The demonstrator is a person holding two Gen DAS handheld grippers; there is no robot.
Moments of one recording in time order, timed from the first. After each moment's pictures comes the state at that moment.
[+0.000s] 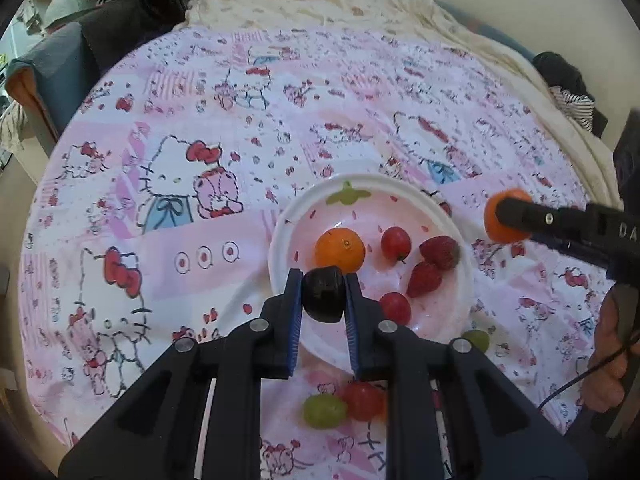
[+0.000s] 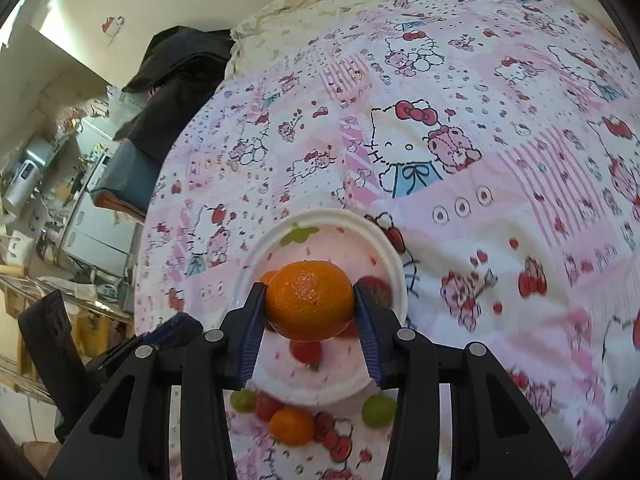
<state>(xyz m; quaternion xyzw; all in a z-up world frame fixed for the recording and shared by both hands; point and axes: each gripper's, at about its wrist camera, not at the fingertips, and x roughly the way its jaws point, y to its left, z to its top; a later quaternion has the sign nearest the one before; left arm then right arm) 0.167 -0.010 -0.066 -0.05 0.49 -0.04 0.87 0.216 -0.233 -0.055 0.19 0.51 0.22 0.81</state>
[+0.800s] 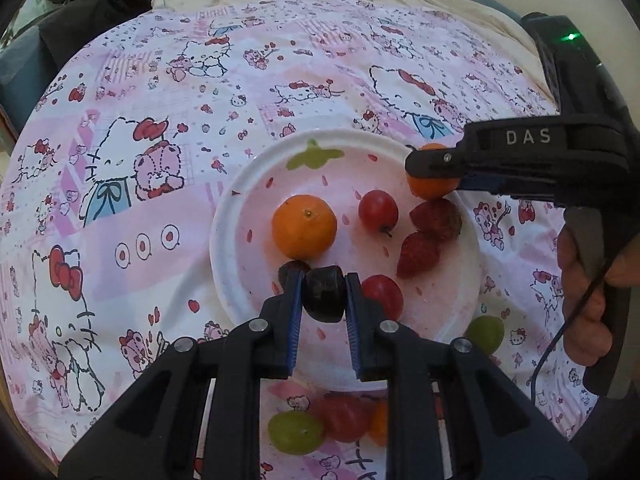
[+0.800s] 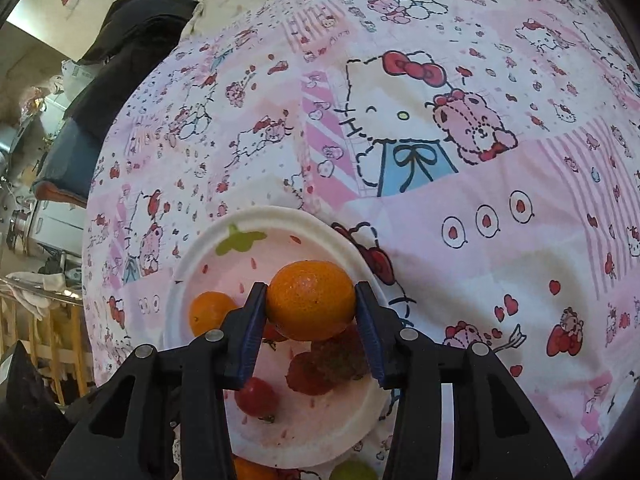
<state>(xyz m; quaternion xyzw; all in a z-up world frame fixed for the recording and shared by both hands) 0.177 -0.043 -0.105 -0.02 0.52 -0.07 0.85 0.274 -0.210 -0.115 0.15 0.58 0.18 0.78</state>
